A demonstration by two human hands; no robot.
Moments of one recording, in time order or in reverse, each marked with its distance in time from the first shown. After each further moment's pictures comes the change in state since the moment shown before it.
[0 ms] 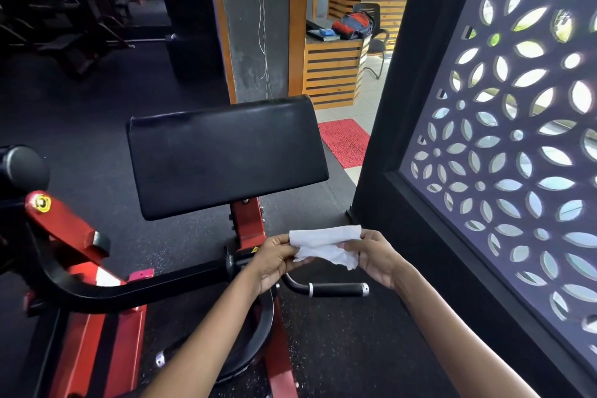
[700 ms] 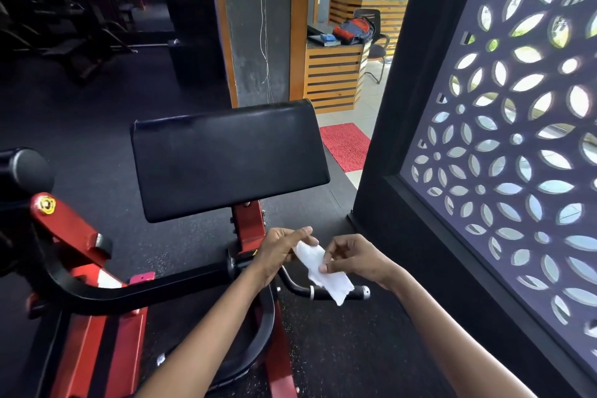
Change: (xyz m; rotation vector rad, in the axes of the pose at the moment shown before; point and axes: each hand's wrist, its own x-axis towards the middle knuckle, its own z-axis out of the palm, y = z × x) left_hand -0.008 0.013 0.005 0.327 -0.001 0.177; right_hand -0.009 -0.004 0.017 -0.570 -0.215 -0.109
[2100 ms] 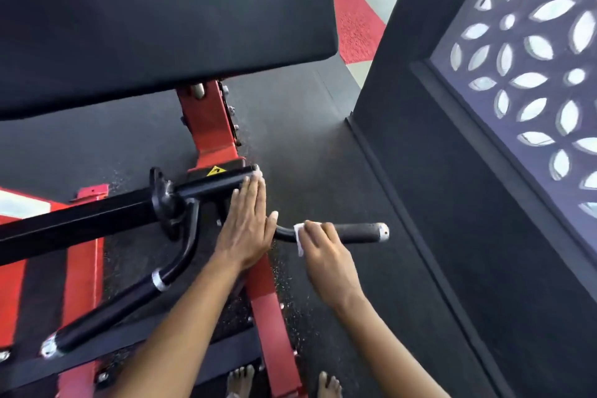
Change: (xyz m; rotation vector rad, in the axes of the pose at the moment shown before) left_hand 0.140 -0.291 -0.054 1.425 0.101 0.209; right_hand 0.089 0.255 0.080 -1.020 0.435 -0.182
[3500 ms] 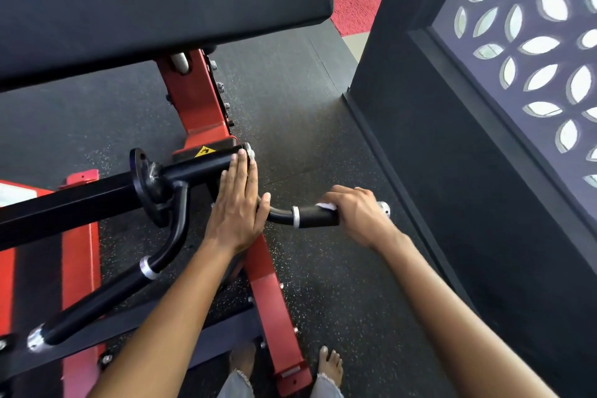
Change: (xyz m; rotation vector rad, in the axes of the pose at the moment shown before) left_hand 0.000 -0.006 0.006 -0.043 0.064 0.012; right_hand 0.035 0.071 -0.018 0.043 -0.471 0.083
